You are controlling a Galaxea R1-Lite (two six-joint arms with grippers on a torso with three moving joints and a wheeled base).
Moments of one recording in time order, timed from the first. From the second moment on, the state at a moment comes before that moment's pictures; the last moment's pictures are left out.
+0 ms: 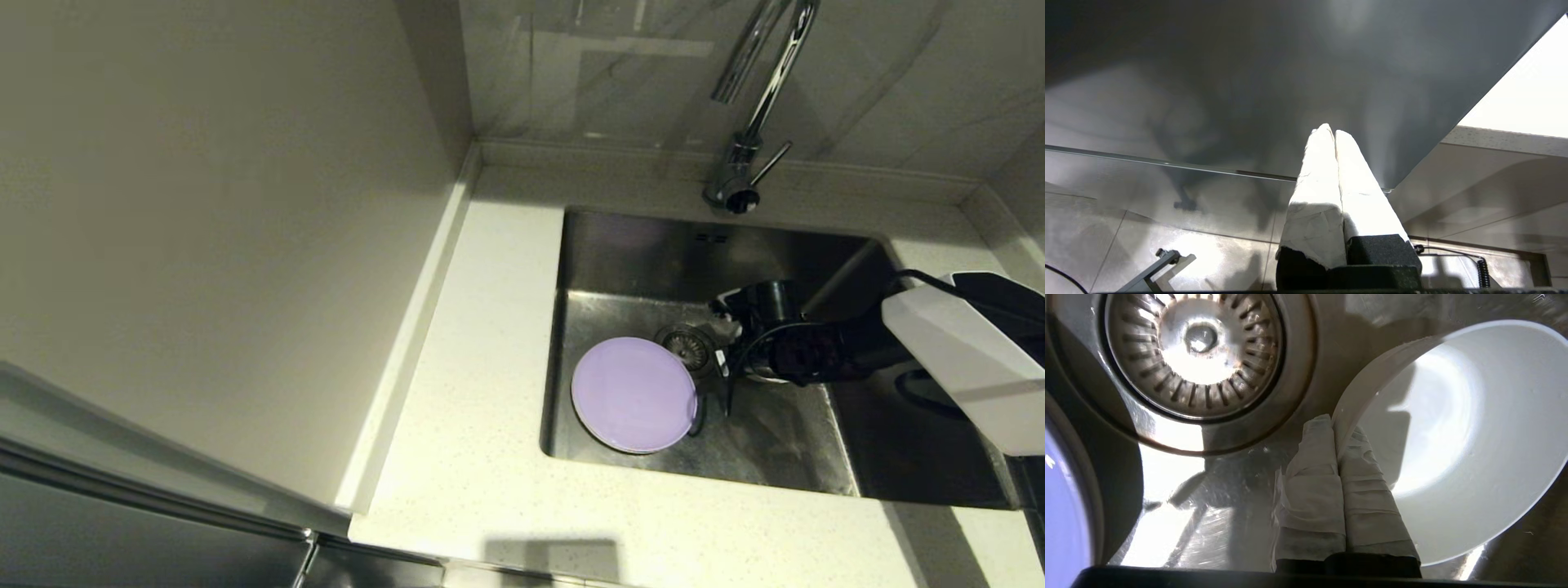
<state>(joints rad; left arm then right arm) 0.00 0.00 0.00 0.00 0.02 -0.02 0.07 2.42 -1.57 -0.22 -0.23 -0.23</state>
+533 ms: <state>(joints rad) 0.00 0.00 0.00 0.00 0.02 -0.02 0.07 2.14 -1.35 -0.22 -0.14 -0.16</state>
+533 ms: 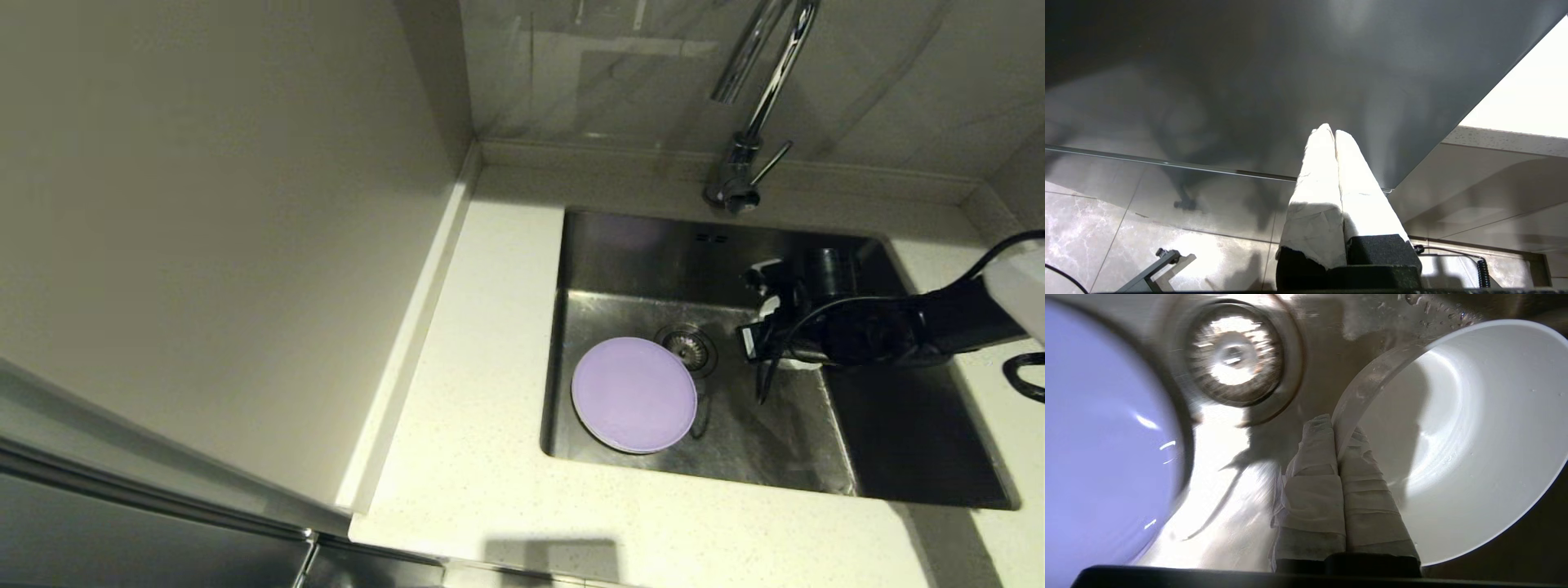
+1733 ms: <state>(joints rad) 0.00 0.00 0.00 0.00 0.02 -0.02 0.17 1.69 -1.11 -0.71 0.72 1.45</state>
